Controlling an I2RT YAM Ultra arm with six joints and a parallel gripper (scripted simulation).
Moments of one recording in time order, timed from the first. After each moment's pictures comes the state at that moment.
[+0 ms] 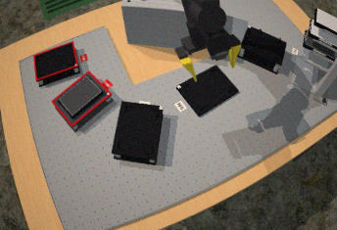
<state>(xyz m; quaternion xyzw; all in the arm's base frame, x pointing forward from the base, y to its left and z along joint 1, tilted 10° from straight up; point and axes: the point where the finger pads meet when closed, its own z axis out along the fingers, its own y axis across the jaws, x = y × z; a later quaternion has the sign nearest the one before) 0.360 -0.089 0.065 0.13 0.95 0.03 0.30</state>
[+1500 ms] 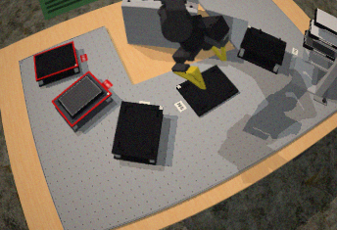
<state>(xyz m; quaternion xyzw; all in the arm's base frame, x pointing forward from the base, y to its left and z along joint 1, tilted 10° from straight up) 0.360 -0.092 0.063 -0.18 0.91 0.04 0.38</state>
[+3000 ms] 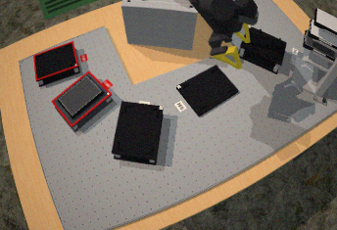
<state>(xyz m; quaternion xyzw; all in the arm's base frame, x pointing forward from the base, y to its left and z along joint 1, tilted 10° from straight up) 0.354 0.013 0.053 -0.29 0.87 0.04 0.40</state>
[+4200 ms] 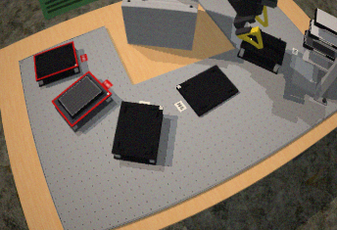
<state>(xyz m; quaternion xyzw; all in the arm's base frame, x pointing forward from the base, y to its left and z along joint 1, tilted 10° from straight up) 0.335 0.113 0.040 -0.29 0.87 0.04 0.40</state>
